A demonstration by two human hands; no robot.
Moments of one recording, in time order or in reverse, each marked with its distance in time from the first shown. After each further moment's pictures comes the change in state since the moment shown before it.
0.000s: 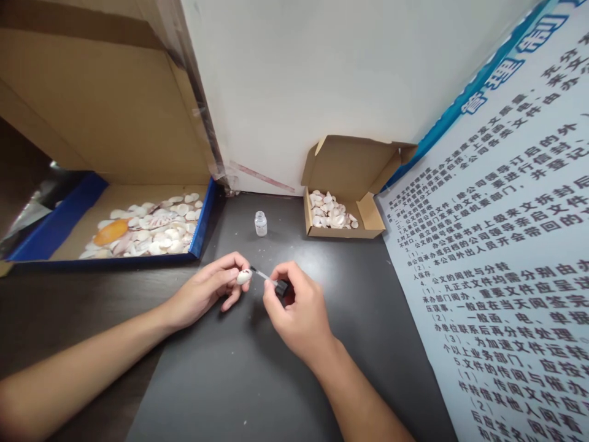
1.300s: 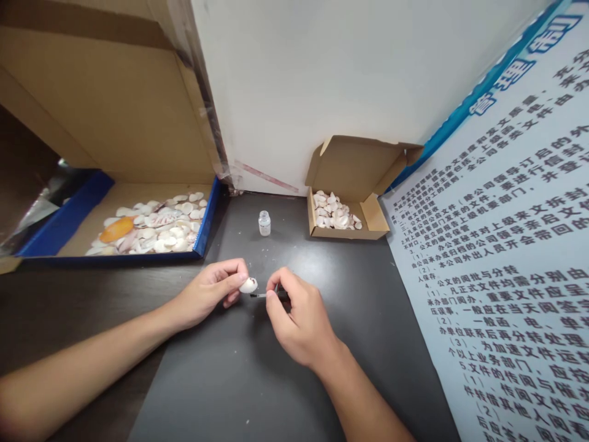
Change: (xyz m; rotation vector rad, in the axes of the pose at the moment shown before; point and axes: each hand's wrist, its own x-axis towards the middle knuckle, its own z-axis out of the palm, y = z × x) left_hand -0.001 -0.001 0.001 0.194 0.040 0.009; right_hand -0.003 -0.002 -0.009 0.057 -0.215 0.016
